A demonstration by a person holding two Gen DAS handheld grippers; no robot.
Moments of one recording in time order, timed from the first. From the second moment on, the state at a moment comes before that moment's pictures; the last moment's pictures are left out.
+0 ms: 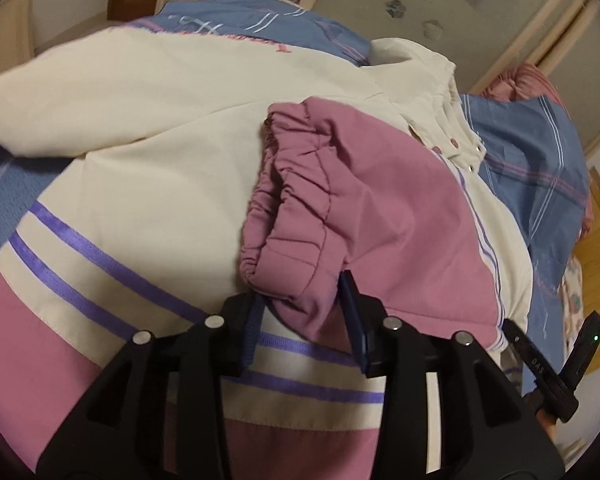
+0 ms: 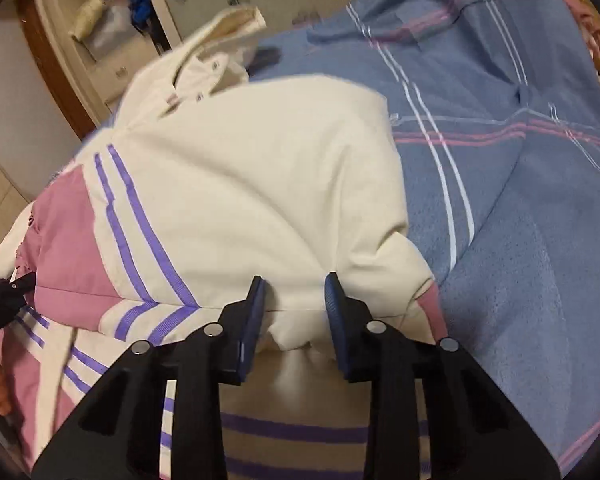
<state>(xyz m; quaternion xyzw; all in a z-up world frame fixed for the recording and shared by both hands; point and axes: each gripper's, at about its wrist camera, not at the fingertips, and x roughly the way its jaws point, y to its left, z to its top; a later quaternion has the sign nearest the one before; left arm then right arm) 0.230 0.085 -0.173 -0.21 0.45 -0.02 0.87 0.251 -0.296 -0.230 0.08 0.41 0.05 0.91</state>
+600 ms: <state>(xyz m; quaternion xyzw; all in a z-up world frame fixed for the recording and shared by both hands) 0.153 0.423 -0.239 -0.69 0.22 0.11 0.68 0.230 -0.265 -0.228 0.04 0.33 0.12 0.93</state>
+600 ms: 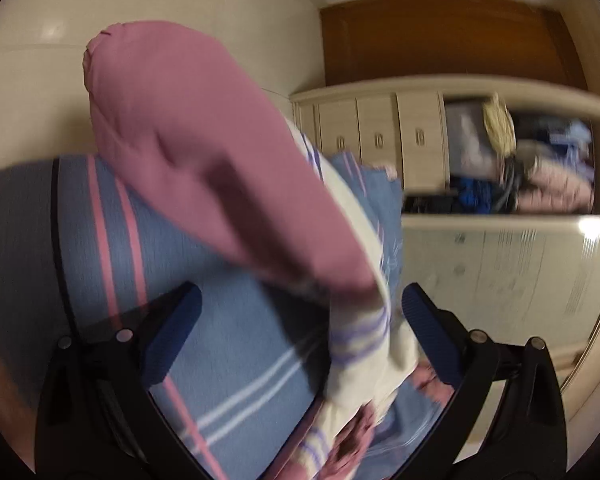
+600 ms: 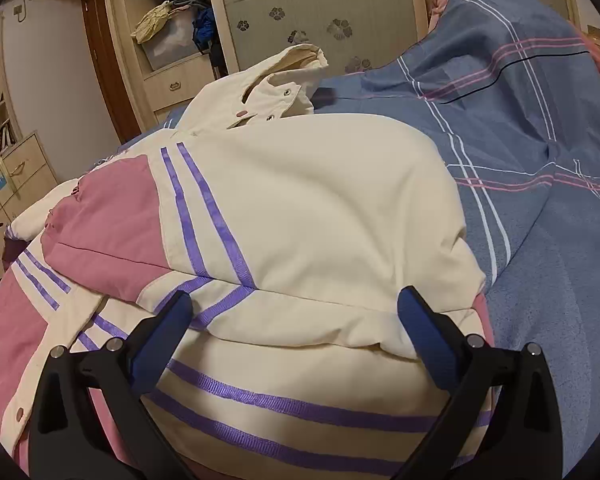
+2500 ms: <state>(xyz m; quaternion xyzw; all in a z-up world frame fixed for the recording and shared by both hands) 0.250 0.124 -0.177 -0.22 0.43 0.03 0.87 0.252 -0.213 -0.119 0.14 0.32 0.24 0.91</state>
